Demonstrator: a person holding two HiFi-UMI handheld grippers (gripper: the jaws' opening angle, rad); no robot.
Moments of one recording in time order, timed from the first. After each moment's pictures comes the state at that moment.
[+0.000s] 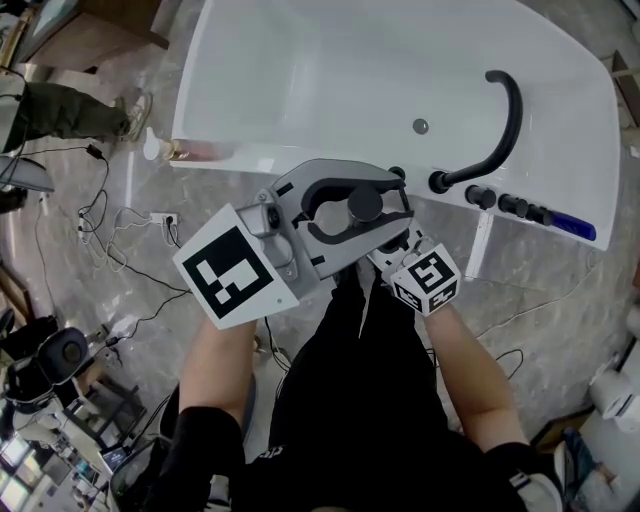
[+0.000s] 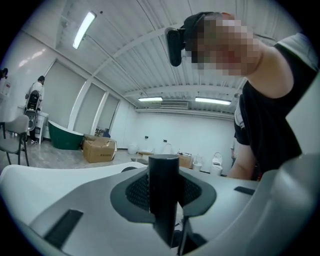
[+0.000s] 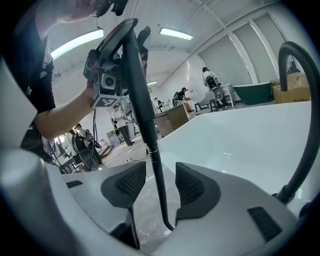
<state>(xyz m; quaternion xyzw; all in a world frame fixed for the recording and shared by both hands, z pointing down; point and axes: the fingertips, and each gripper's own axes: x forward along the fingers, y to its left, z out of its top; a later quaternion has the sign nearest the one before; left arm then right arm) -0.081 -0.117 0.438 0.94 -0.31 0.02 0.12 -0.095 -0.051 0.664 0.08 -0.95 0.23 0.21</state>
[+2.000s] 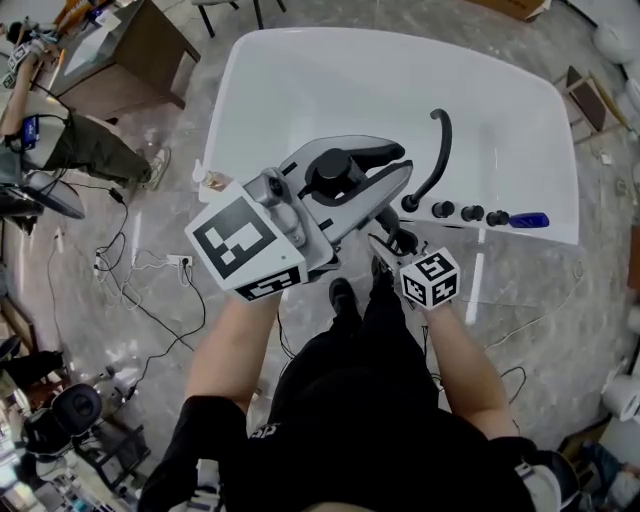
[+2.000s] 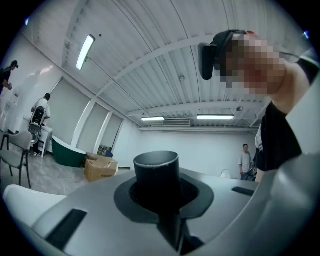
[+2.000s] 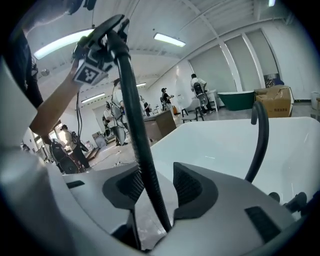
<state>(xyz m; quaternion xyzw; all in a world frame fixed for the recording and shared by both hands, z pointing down) -0.091 -0.098 0.228 0.93 -0.35 -0.08 0.07 -0.059 -0.052 0.553 0.17 -0.93 0.22 0.23</state>
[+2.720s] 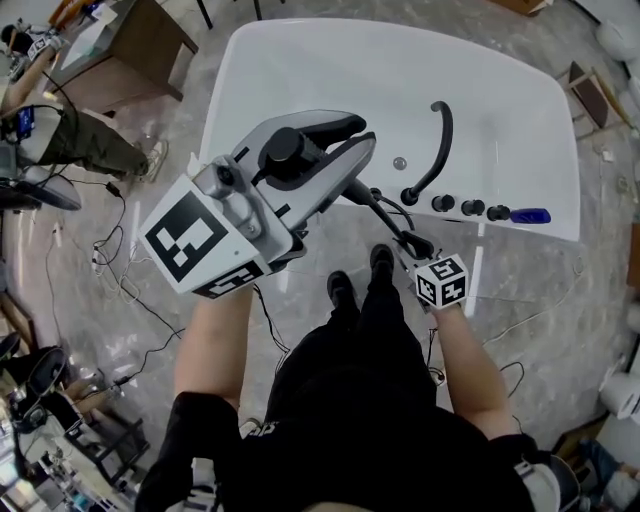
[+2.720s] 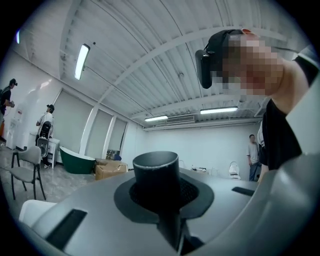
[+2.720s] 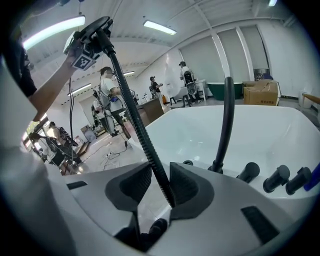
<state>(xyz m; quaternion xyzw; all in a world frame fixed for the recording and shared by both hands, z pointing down) -0.105 -0.103 0.229 0.92 -0.39 -0.05 0.04 0.028 -0.055 0.629 0.21 -0.90 0.24 0.29</state>
